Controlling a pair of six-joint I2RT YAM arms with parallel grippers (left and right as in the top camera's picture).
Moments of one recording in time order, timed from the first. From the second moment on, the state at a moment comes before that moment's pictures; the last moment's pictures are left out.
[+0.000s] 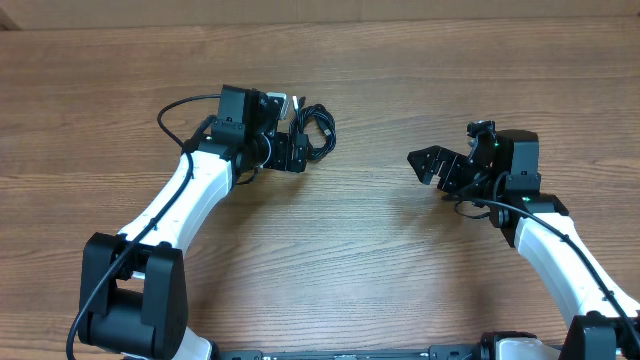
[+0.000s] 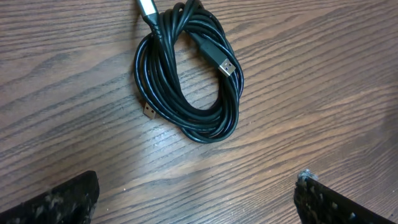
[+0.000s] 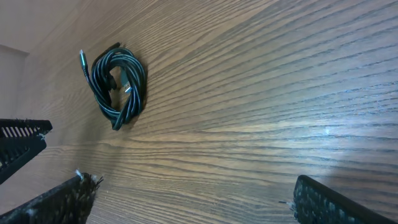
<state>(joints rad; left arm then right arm) -0.24 1.72 1.14 -0.41 0.31 -0.11 0.01 1.38 0.72 -0.17 -0.49 0.42</state>
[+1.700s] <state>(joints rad) -0.39 1.59 1.11 -0.55 -0.03 -0.17 0.01 1.38 0.72 -0.17 -0.49 0.42</state>
